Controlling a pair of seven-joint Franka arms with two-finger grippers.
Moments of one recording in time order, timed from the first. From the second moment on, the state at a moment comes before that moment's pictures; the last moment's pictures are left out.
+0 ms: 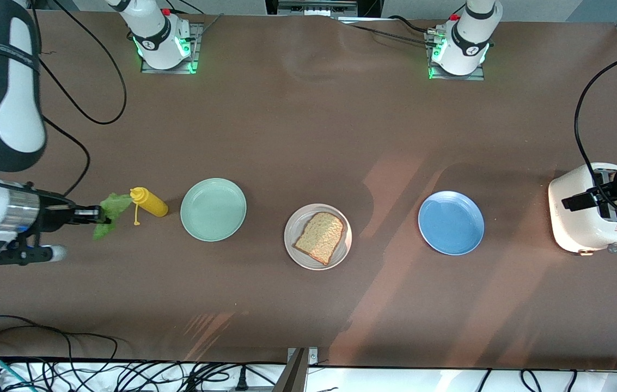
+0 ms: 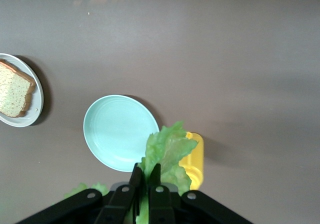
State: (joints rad) left arm 0.15 0.42 -0.08 -1.25 0.04 1.51 -0.29; right arm 0.09 0.62 -0.04 -1.10 0.24 1.57 -0.03
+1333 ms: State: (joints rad) left arm 0.15 0.41 -0.08 -1.25 0.04 1.51 -0.29; right arm 0.42 0.78 -0.02 -1.10 0.23 1.95 0.41
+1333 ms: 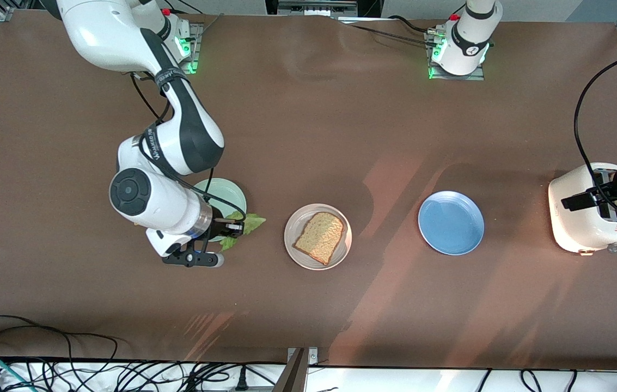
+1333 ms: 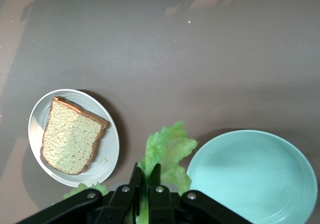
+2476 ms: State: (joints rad) left arm 0.15 0.41 -0.08 -1.25 0.04 1.51 -0.29; right arm 0.72 1.02 -0.09 -1.10 0.23 2.45 0.95
